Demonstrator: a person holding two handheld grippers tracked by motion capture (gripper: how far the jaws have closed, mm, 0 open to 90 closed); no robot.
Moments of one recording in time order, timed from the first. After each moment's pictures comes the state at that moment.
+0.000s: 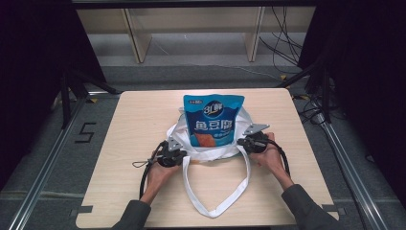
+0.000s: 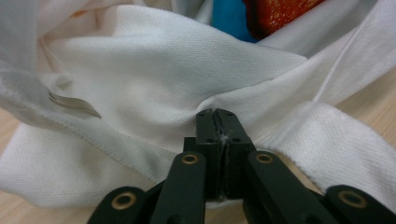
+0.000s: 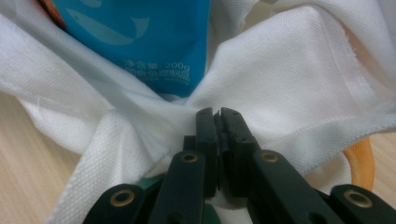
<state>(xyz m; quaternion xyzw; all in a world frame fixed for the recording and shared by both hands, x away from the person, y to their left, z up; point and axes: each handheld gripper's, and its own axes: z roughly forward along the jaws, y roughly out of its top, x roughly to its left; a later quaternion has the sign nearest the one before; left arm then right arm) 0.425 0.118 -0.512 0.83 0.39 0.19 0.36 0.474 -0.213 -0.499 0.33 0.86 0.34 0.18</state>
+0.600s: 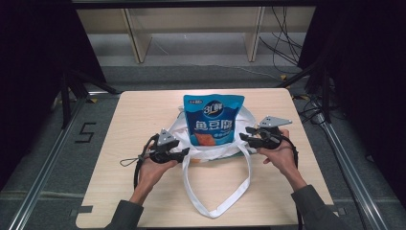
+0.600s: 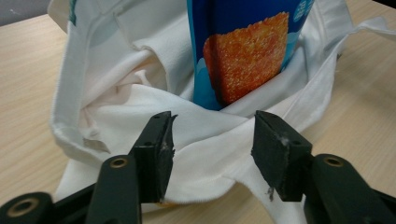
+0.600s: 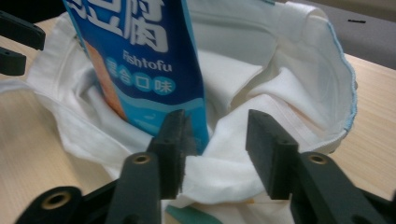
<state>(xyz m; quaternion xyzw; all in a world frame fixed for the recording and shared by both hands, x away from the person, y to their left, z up) 0.407 0.130 -0.456 0.80 0.38 0.19 0.43 0.448 -0.233 -0.444 0.35 0.80 0.46 0.18</state>
